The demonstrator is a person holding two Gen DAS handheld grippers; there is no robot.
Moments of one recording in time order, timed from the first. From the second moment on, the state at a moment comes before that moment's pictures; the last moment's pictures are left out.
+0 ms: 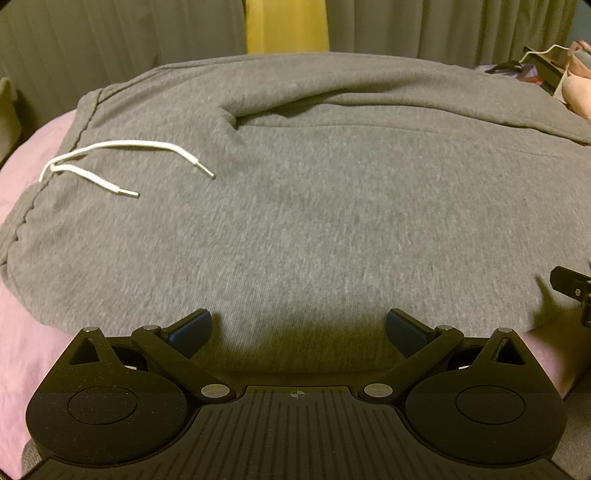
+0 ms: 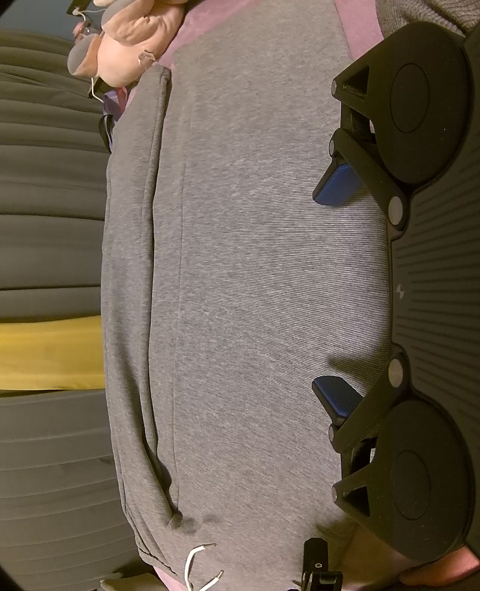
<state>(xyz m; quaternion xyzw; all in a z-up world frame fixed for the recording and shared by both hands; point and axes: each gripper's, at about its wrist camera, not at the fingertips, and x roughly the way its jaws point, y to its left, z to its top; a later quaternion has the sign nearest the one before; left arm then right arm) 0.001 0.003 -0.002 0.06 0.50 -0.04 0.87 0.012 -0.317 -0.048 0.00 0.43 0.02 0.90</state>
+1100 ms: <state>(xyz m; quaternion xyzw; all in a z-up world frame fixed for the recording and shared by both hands) 0.004 0.006 0.001 0.05 0.50 -0.04 0.86 0.021 -0.318 -0.055 0.01 0.46 0.02 0.89</state>
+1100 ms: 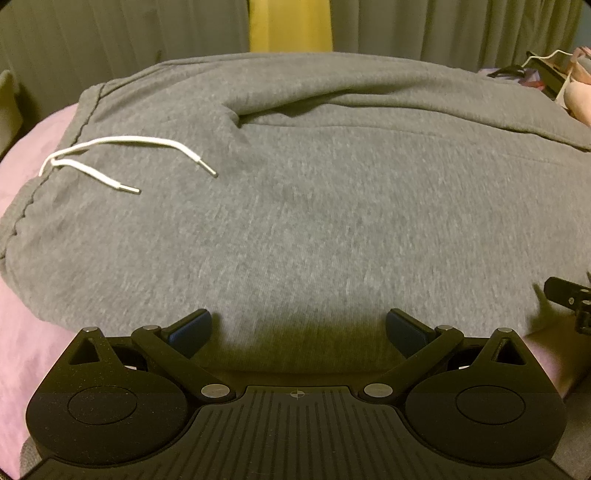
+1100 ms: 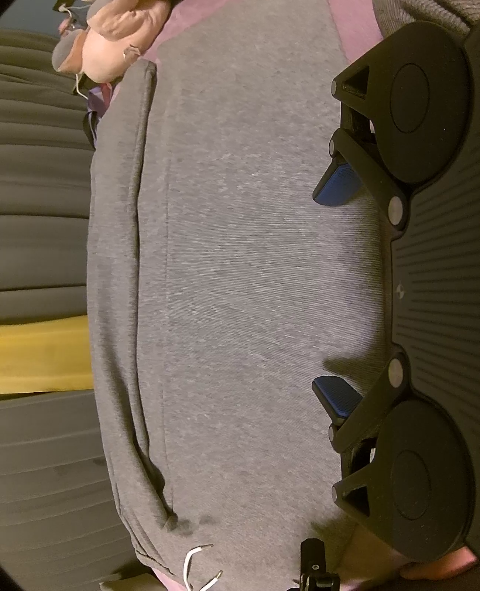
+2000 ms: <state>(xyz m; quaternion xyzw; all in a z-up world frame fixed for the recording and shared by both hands) 0.122 0.027 0.005 -0.05 0.37 0.12 0.92 0.115 -0.370 -0.084 0.10 0.51 -0.09 0.85</state>
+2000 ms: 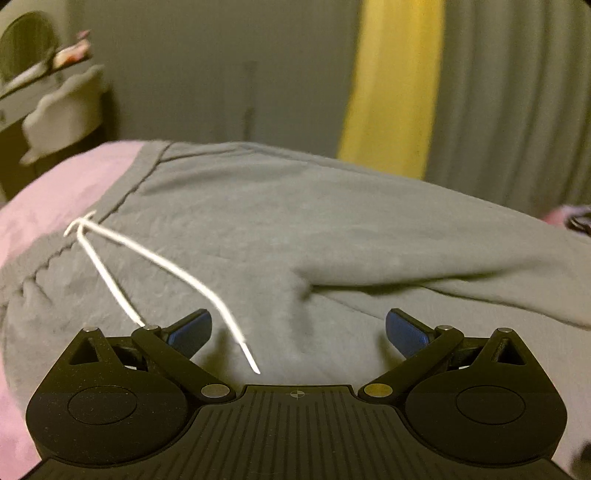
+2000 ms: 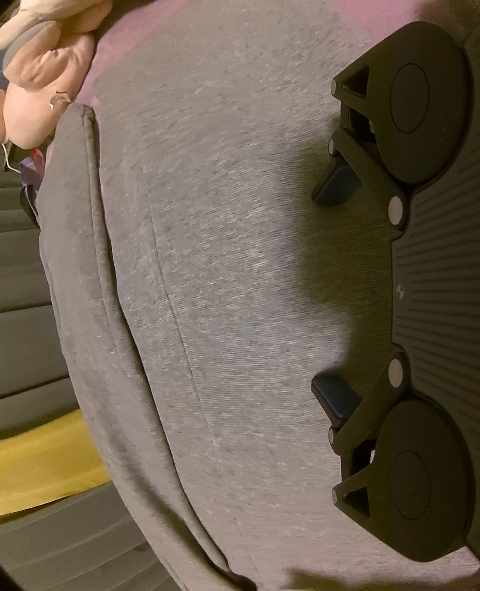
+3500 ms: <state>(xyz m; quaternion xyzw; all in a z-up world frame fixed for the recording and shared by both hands) 0.134 0.054 -0.036 -0.08 0.30 0.21 0.93 0.244 -0.467 -0.021 0.27 0.35 -0.11 0.89</state>
